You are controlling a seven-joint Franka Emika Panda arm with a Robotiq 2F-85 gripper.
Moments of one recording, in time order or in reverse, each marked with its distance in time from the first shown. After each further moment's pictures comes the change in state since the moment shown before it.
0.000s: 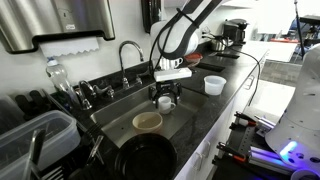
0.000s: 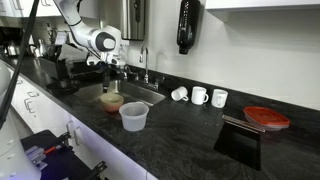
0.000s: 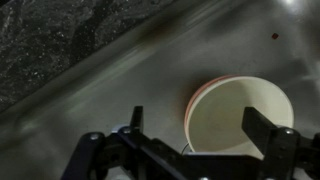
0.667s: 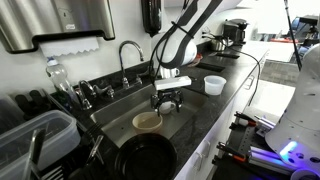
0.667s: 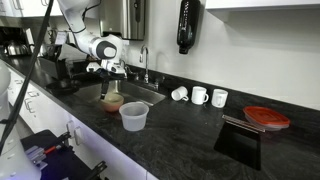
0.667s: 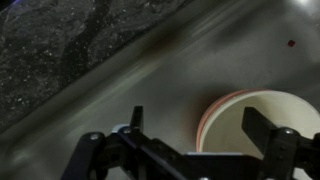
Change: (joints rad) arm 0.000 0.085 -0.002 0.000 0.062 0.024 -0.006
